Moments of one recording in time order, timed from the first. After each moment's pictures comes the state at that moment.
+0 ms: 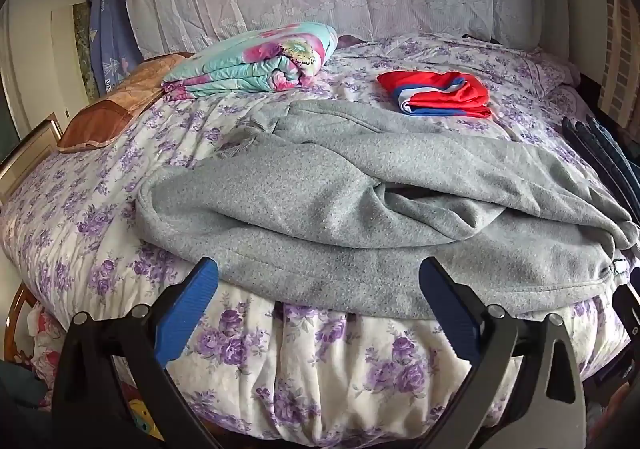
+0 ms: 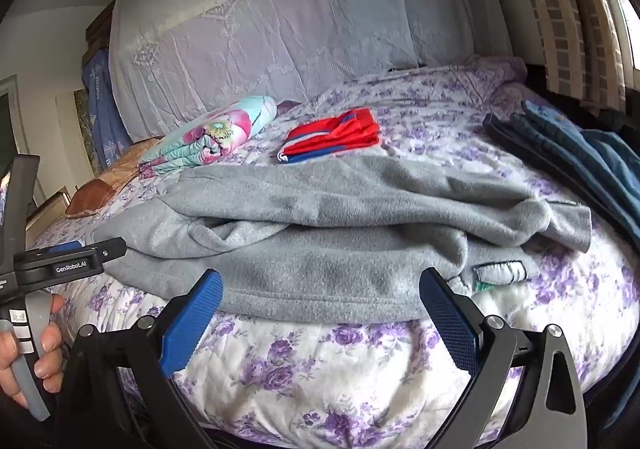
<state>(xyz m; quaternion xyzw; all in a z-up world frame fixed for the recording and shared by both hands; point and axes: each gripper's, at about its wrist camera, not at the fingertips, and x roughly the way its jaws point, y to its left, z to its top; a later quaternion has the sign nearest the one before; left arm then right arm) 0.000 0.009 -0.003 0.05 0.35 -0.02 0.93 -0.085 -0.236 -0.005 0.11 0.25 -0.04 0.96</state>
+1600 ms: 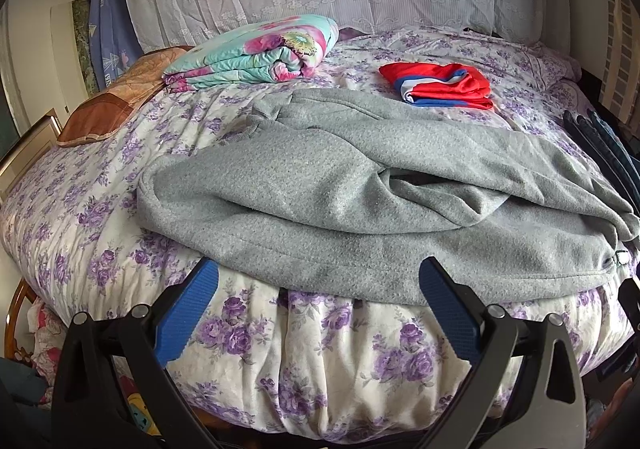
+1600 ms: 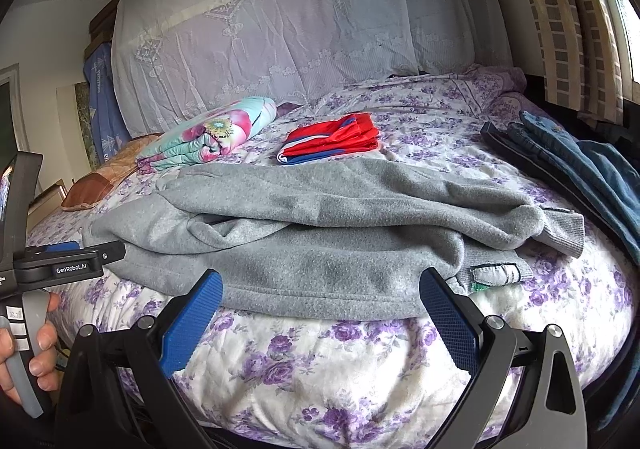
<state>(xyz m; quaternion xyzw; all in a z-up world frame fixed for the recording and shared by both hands) -0.001 0.015 -0.010 0.04 0.36 -0.02 0.93 -0.091 -0.234 -0.001 0.09 0.25 -0.05 0.96</state>
